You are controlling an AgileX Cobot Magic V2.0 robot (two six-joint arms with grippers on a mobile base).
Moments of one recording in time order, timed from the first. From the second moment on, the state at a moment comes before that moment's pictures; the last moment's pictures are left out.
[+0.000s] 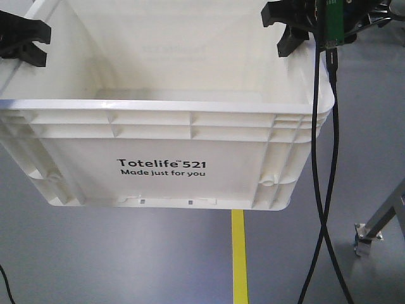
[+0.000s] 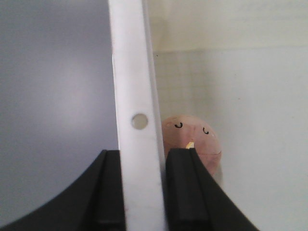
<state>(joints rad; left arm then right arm) -0.09 1.43 -1.49 -0.16 1.09 -0.03 0.33 1.69 -1.85 0.08 1.30 0.11</state>
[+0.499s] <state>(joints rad) -0.09 1.43 -1.49 -0.16 1.09 -0.03 0.33 1.69 -1.85 0.08 1.30 0.11</state>
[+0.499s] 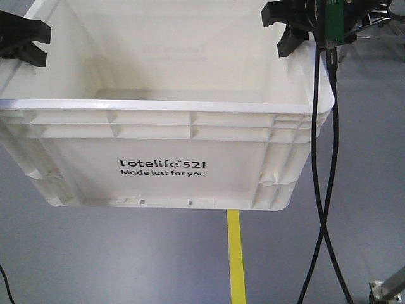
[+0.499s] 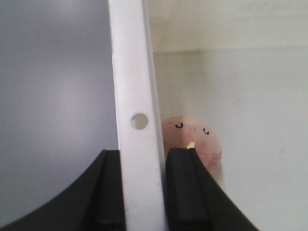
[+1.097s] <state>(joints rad) -0.09 1.43 -1.49 -0.16 1.09 -0.03 0.33 1.69 -1.85 0.08 1.30 0.11</state>
